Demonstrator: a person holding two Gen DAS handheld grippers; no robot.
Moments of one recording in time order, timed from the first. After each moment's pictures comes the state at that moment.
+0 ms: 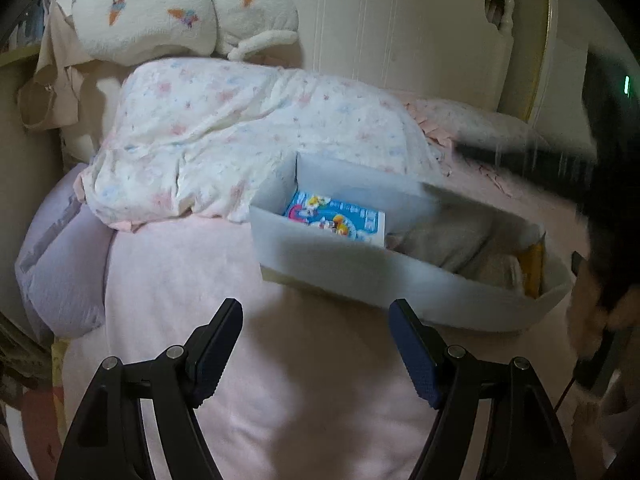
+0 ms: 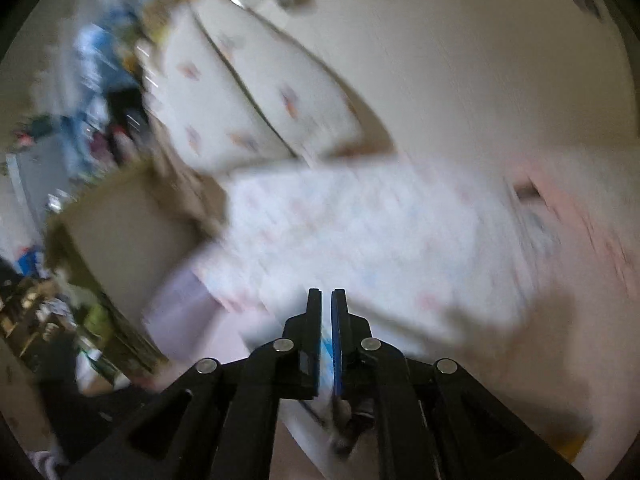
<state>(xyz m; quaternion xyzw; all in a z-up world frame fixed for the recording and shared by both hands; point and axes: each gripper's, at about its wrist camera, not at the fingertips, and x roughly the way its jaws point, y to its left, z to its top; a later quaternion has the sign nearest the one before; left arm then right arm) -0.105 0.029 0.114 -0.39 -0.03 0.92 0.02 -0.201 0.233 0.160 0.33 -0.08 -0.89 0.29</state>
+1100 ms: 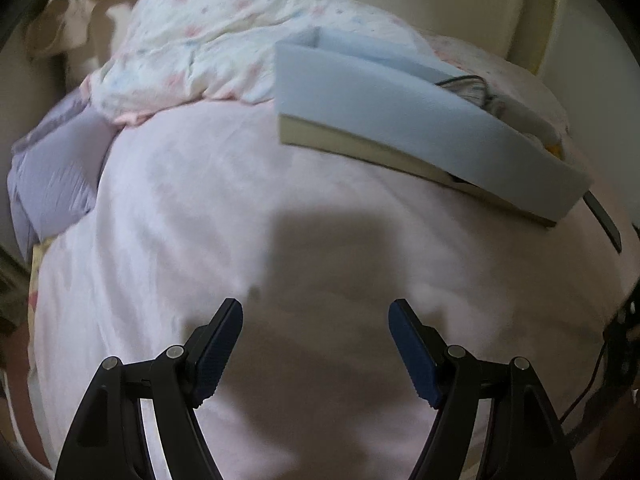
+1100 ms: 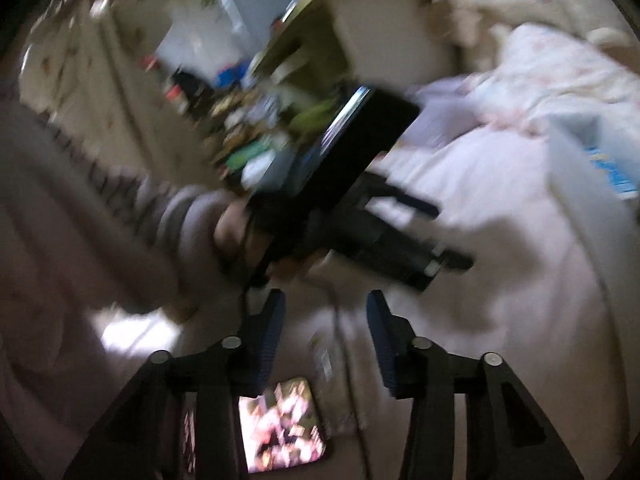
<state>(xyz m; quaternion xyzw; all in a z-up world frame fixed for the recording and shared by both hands) -0.048 0.007 0.037 -0.47 -0.03 0.88 0.02 -0.018 0.199 0.097 0.37 0.14 -0.58 0.71</state>
